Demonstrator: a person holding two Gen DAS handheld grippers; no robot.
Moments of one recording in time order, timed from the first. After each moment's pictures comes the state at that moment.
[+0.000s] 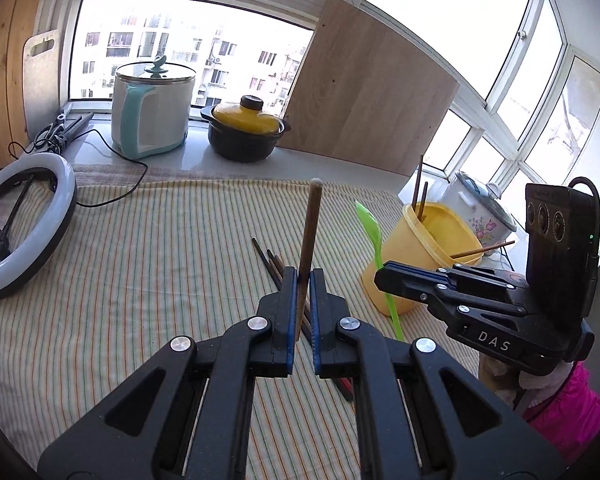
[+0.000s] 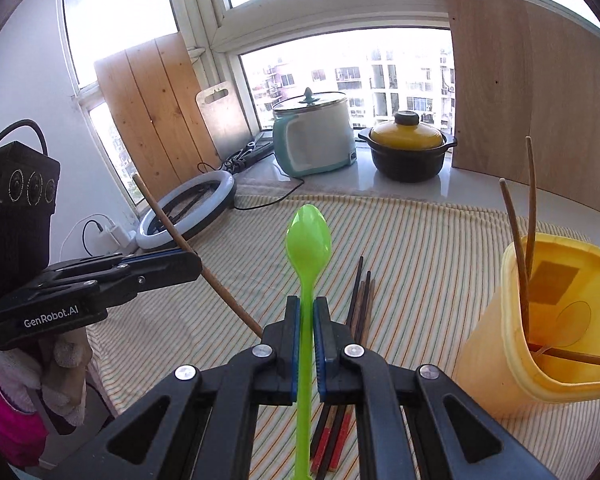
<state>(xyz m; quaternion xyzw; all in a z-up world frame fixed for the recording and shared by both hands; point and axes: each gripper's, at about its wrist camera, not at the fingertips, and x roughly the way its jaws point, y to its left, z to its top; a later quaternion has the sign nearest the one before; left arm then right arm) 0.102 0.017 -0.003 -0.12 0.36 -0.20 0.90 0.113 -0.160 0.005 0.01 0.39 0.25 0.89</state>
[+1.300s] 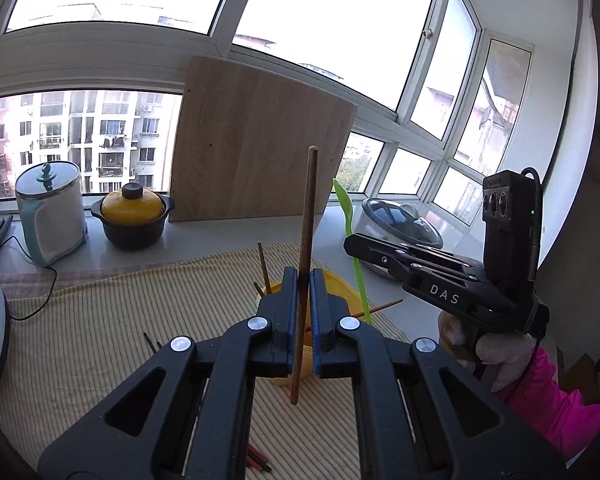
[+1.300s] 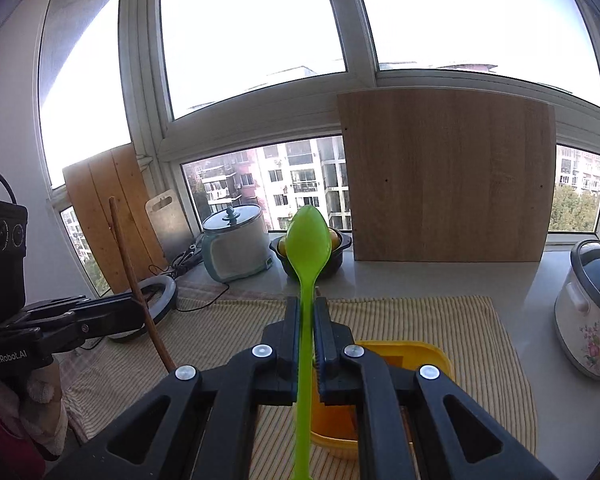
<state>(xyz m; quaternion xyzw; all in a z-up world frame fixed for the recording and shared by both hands) 0.101 -0.097 0.099 -0.08 0.27 -0.32 0.90 0.100 -0.289 0.099 0.05 0.27 0.15 0.95</state>
